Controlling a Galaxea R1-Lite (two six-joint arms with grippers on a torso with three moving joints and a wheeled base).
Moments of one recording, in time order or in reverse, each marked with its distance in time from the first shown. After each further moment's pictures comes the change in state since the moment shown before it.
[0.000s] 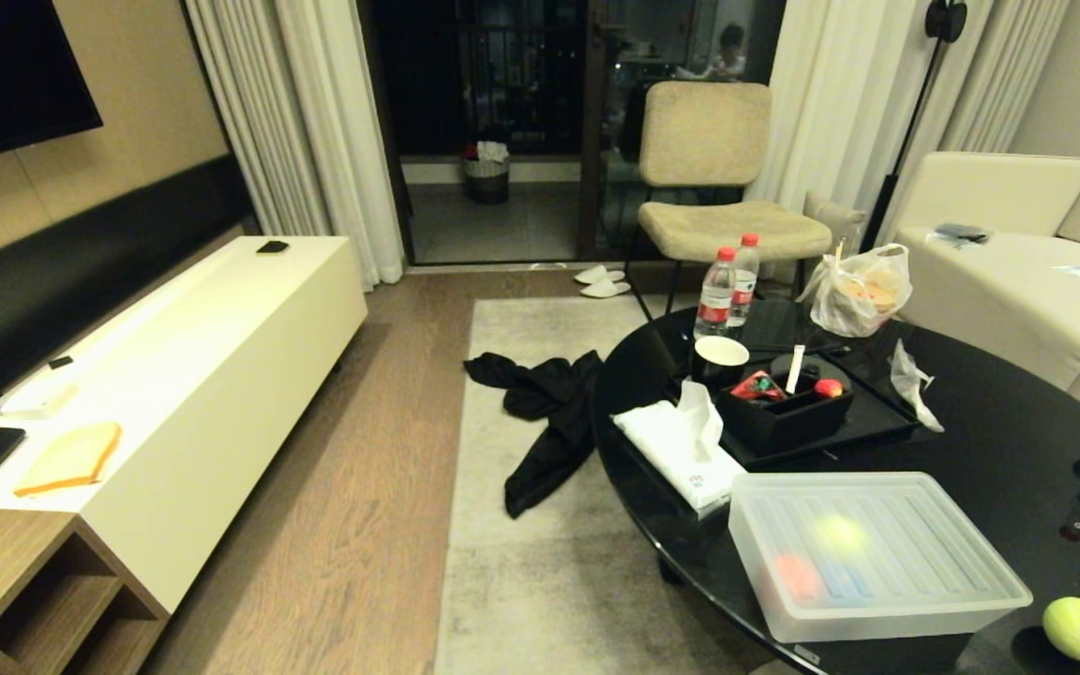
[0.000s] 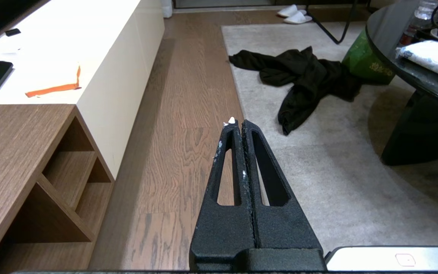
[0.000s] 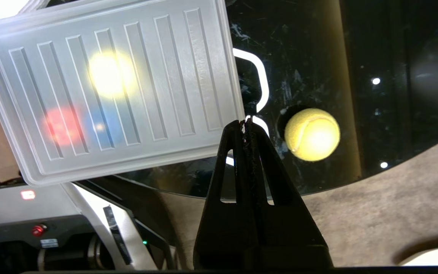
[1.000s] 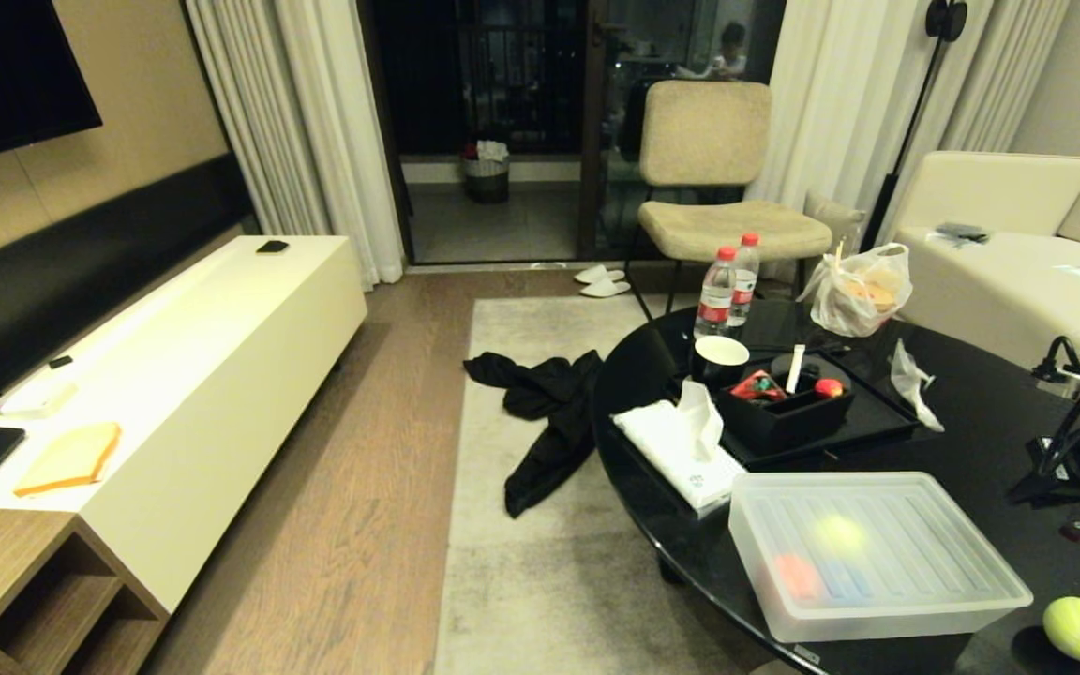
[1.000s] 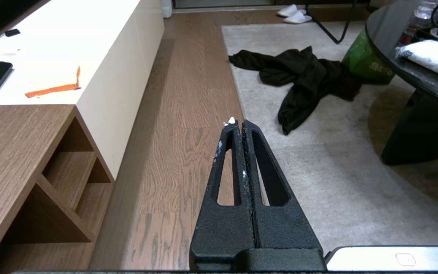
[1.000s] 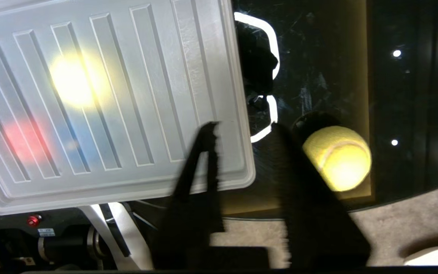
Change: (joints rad) left arm 0.000 0.000 0.000 0.000 -0.001 0.002; right arm 0.050 0.206 -0.075 -0.003 -0.032 0.004
